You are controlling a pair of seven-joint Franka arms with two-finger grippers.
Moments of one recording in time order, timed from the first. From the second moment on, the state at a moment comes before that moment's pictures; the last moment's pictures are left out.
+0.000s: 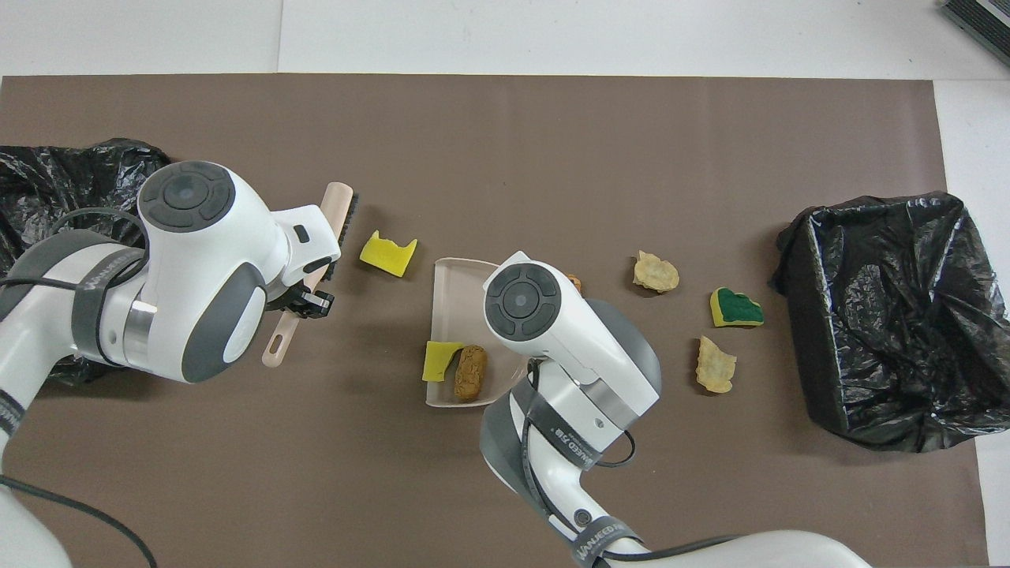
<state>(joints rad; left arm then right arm) -0.35 0.19 -0.03 -1.98 0.07 1.93 0.02 0.57 0.31 0.03 -1.84 -0.22 1.98 -0.79</state>
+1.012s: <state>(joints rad) -0.55 0.05 -0.04 -2.12 -0.19 1.83 -0.24 0.57 0.31 0.03 -1.84 -0.22 1.97 -0.79</state>
